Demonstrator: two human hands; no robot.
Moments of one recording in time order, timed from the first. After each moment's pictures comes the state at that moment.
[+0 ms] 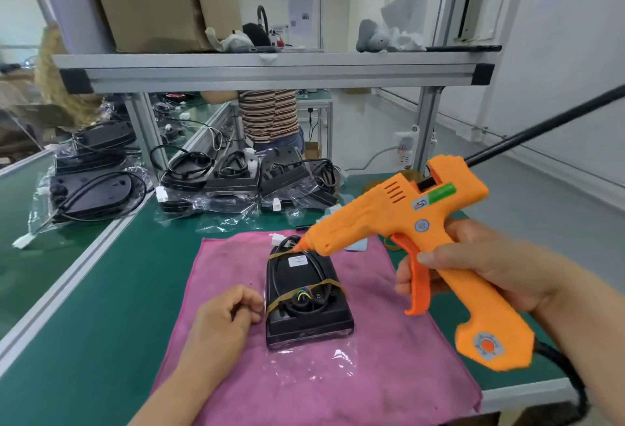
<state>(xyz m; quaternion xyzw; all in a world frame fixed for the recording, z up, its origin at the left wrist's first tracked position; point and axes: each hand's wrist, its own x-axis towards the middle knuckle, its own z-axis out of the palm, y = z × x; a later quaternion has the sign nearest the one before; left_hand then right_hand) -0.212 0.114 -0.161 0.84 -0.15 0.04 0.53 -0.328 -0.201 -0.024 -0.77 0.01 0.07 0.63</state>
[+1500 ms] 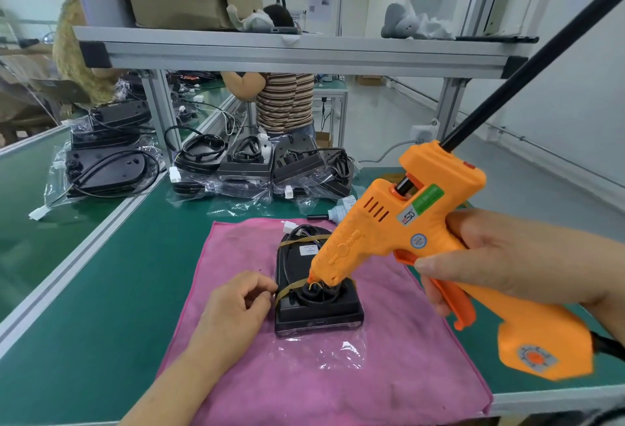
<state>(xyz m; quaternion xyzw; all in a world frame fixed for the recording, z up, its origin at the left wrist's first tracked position) -0.218 0.113 -0.157 0.85 -0.18 0.06 0.49 -0.316 -0.194 -0.024 -0.74 -0.02 0.14 0.66</state>
